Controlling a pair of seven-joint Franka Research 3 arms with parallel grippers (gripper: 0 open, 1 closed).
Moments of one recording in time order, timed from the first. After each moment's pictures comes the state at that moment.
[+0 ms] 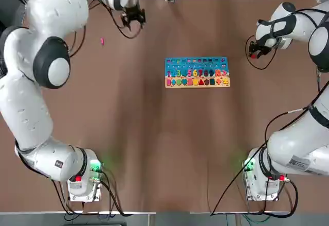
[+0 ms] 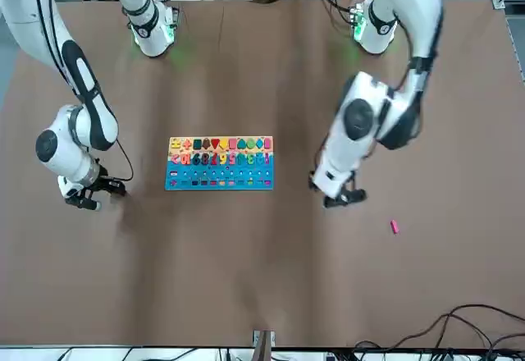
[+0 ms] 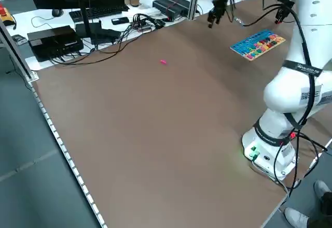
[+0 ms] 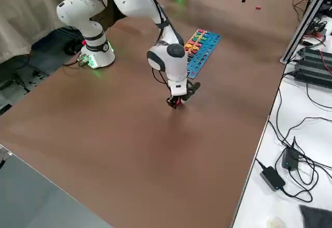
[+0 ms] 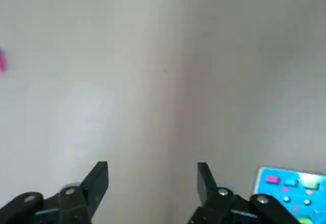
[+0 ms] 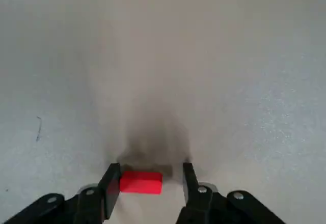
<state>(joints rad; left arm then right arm) -0.32 0.45 -0.13 -1.60 0.08 2.09 -0.61 -0.20 0.49 0.05 -2.13 0.01 2.64 0.01</state>
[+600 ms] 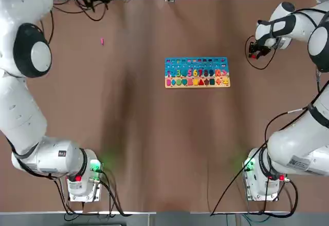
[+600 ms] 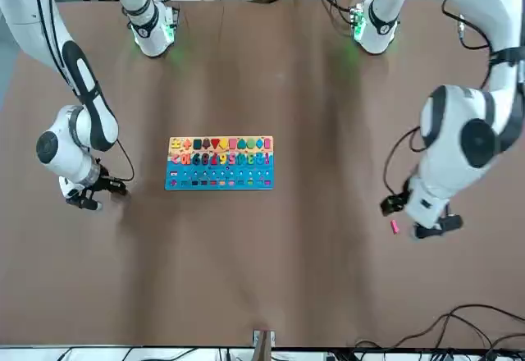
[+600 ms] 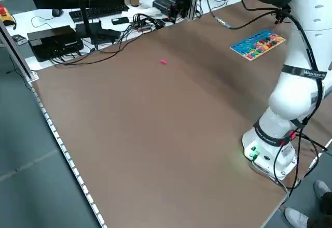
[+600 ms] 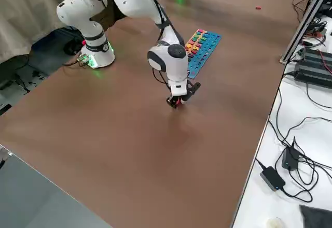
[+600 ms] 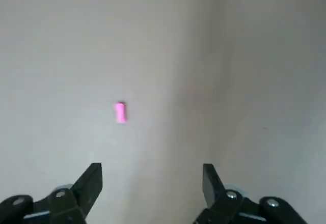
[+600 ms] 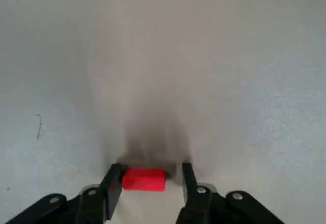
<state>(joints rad) -0.01 0.42 -0.13 -1.57 0.10 2.04 -0.36 -0.20 0.50 0.05 -2.12 0.01 2.61 0.03</state>
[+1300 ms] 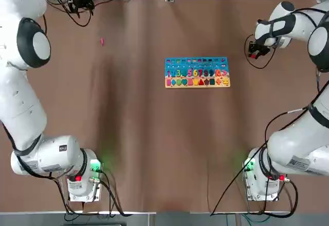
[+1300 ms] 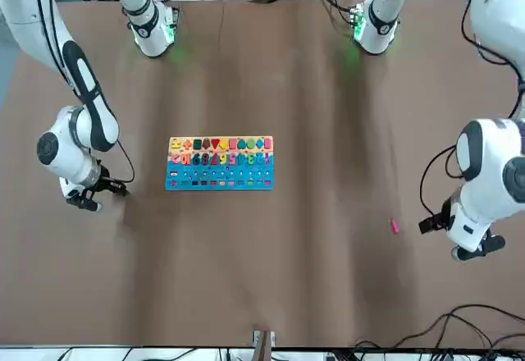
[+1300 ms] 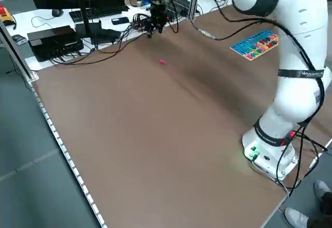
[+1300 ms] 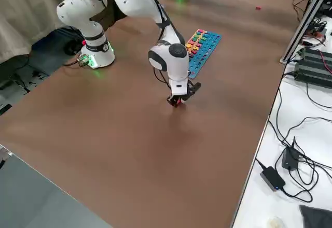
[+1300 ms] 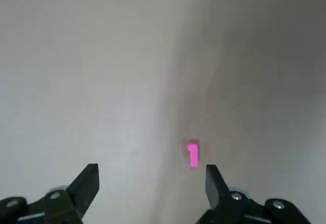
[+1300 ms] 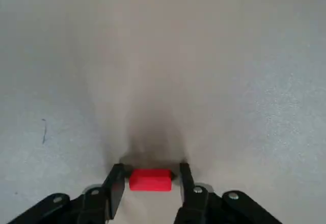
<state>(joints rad) 0.13 0.59 -0.13 -1.50 0.17 2.14 -0.30 -0.20 0.50 0.05 -2.12 0.01 2.61 0.07</state>
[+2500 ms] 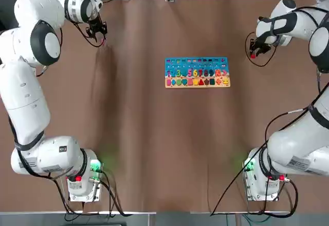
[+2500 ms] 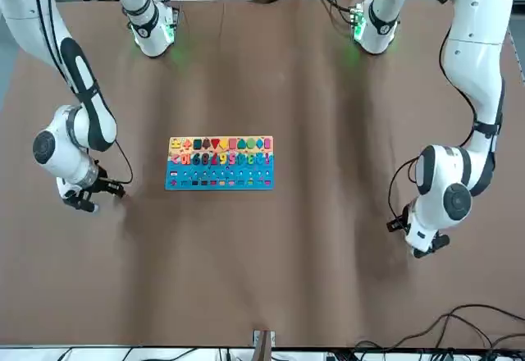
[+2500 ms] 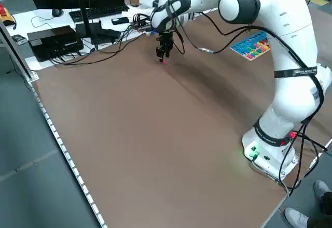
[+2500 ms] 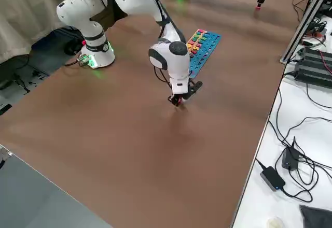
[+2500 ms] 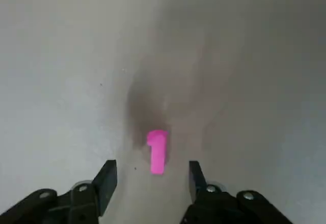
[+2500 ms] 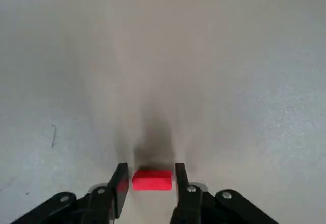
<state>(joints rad) 0.09 0.72 -0.15 -1.61 0.17 2.27 -0.46 -0.20 0.48 0.05 -2.11 0.01 2.59 0.08</state>
